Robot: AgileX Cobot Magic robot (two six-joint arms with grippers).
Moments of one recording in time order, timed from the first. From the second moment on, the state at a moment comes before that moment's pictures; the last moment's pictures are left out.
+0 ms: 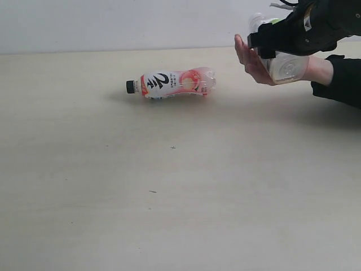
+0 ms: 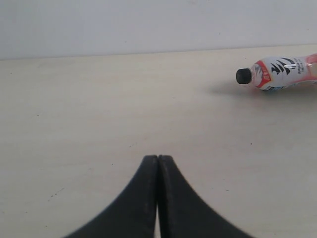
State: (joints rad) left arm -0.01 0.00 0.00 0.13 0.37 -0.11; right arm 0.29 1.71 -1.13 -0.56 0.35 0.66
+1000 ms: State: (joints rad) left arm -0.01 0.00 0.00 0.13 0.37 -0.11; right arm 0.29 1.29 -1.08 -0.52 0.48 0.54
